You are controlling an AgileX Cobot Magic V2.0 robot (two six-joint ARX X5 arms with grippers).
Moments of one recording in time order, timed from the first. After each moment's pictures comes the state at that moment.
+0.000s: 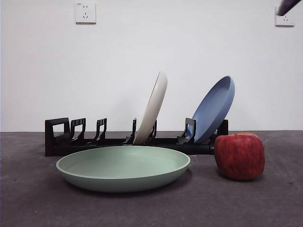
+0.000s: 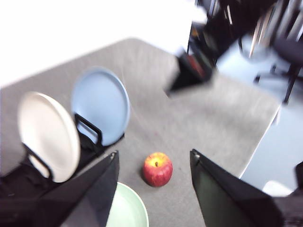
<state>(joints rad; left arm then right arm) -1.08 0.88 1.32 -0.75 -0.23 -0.17 0.40 1.32 1.56 -1.22 -0.07 0.04</state>
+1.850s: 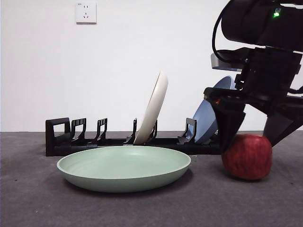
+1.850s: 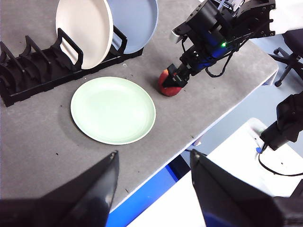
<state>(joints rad) -1.08 0.53 1.32 -1.33 -0.21 -0.45 0.50 1.50 0.91 -0.55 0.06 0.19</state>
